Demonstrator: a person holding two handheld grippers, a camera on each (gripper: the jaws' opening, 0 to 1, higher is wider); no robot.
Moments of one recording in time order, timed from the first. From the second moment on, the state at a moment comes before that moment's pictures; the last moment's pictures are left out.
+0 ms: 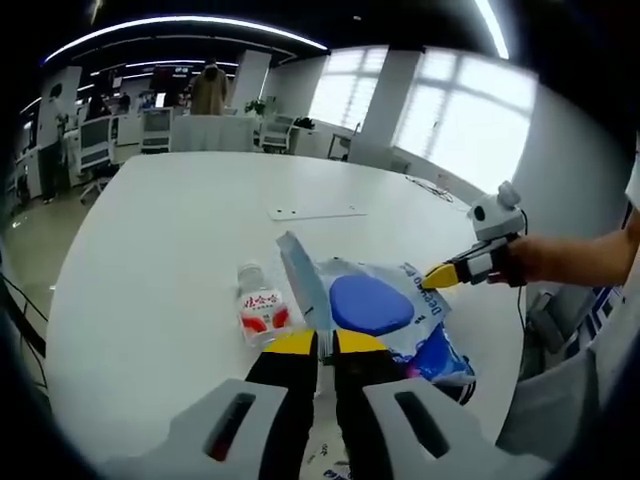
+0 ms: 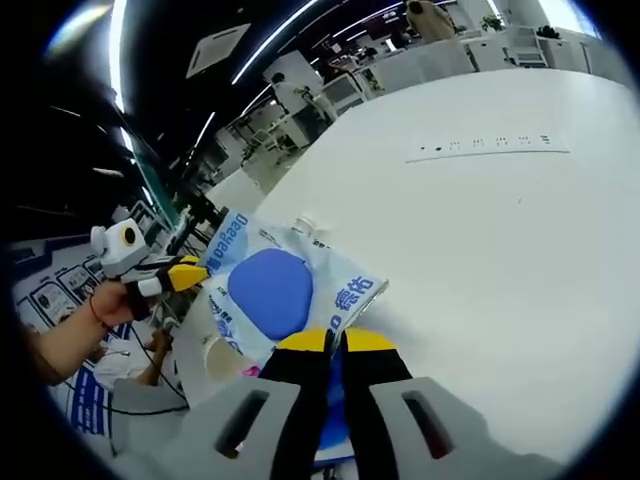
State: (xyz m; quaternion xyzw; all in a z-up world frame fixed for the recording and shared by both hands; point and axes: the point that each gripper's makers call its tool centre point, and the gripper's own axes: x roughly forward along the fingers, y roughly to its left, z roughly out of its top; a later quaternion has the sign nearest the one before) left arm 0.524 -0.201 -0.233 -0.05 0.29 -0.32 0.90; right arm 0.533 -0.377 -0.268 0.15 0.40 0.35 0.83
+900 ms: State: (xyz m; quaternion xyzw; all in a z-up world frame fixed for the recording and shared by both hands) left arm 0.530 -0.249 -0.196 -0.06 0.25 -0.34 0.90; right arm 0.539 -0.420 -0.232 0.14 0.36 0.34 0.86
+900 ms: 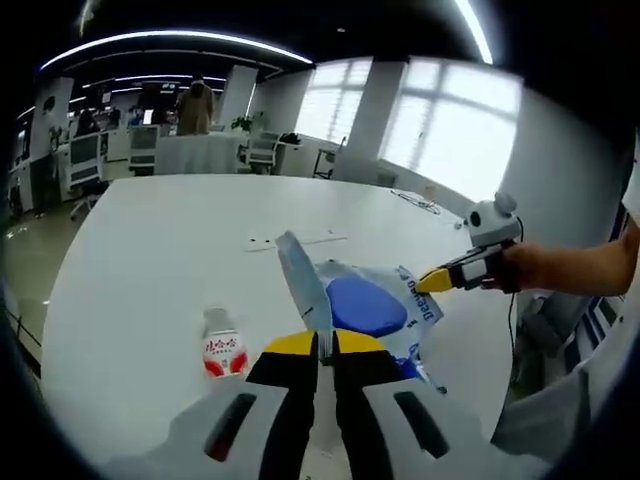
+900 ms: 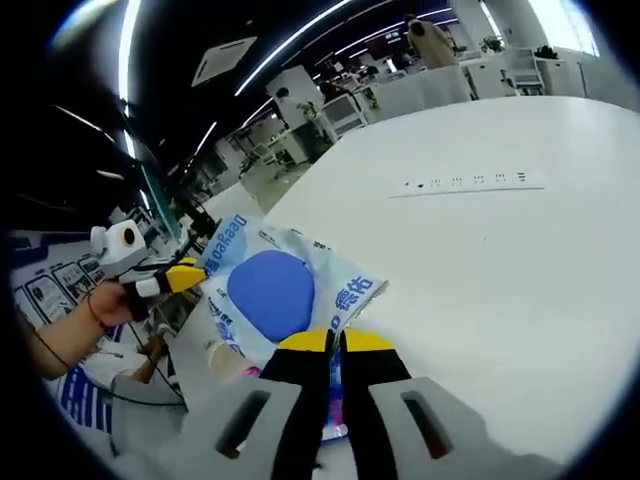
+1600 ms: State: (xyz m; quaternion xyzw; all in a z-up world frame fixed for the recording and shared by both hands) left arm 0.540 -0.298 -0.169 -0.04 0.23 -0.36 0.90; right arm 0.541 -0.461 -0.200 0.12 0.33 0.32 0.88
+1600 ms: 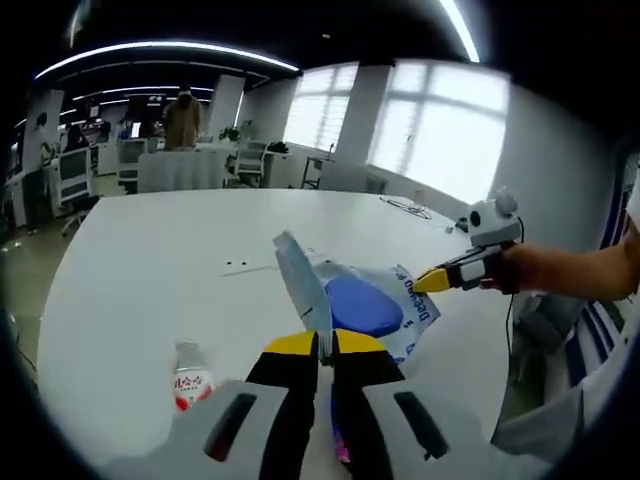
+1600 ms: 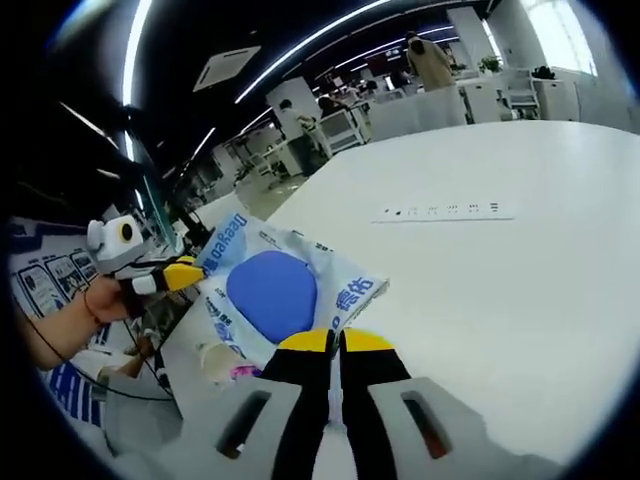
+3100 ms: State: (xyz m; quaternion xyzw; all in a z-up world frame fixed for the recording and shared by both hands) left arm 0.581 -0.420 -0.191 -0.06 0.25 -0.39 0.89; right arm 0.586 -0.584 -0.199 0.08 0.32 0.25 0.91
